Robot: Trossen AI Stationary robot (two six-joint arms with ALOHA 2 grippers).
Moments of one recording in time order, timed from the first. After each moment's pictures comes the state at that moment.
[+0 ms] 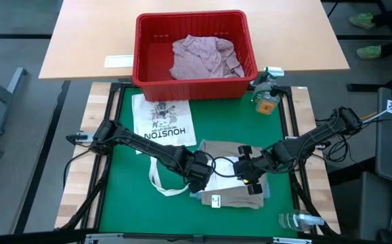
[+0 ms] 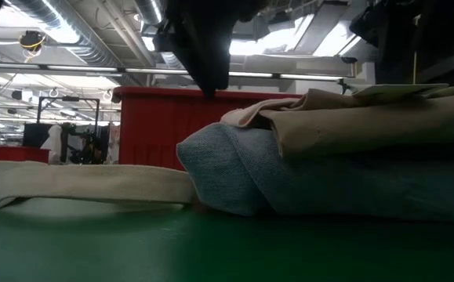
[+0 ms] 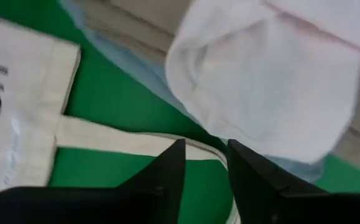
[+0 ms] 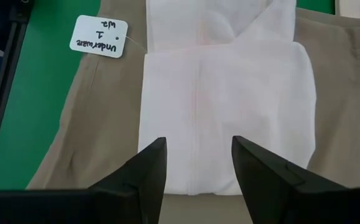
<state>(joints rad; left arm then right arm) -0.30 2.05 1.83 -1.13 -0.23 -0.82 0.47 1.39 1.11 -0.81 0.09 0.26</state>
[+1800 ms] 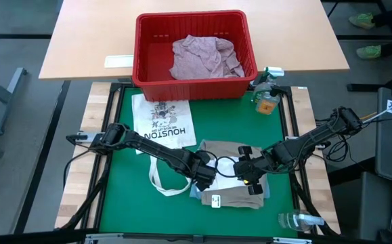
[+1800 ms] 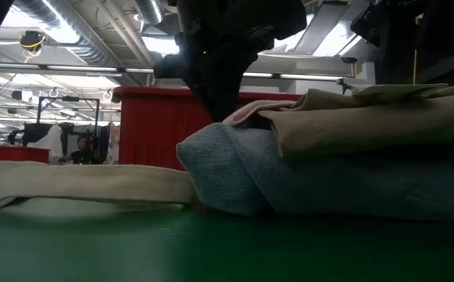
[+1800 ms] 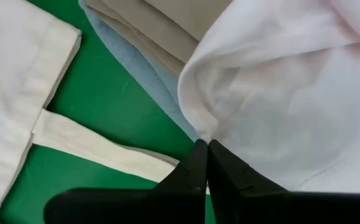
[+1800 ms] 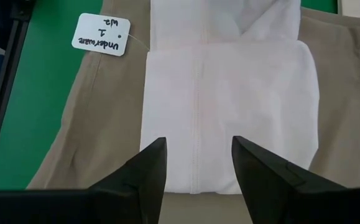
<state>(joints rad) -0.28 2.15 1.83 -1.08 -0.27 -0.99 0.47 1.39 1.11 -0.81 0.09 0.26</state>
